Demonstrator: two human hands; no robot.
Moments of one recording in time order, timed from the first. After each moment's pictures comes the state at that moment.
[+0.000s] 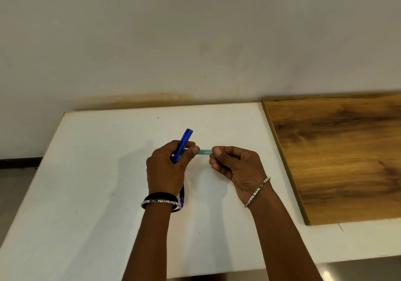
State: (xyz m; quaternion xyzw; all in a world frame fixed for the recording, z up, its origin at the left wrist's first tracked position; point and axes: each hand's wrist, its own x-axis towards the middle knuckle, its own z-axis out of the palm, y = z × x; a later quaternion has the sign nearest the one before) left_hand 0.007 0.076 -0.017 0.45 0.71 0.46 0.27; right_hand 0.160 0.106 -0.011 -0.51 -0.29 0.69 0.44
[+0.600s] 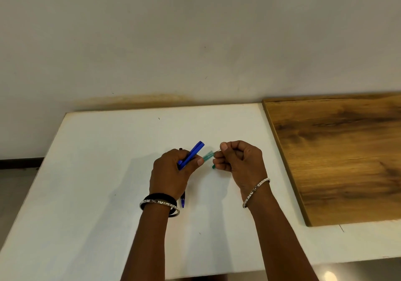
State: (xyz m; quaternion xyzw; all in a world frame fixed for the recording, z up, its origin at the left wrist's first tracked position) left_hand 0.002 0.074 -0.025 0.50 0.72 0.35 0.31; right_hand 0.156 0.112 -0.017 -0.55 -0.38 0.58 0.46
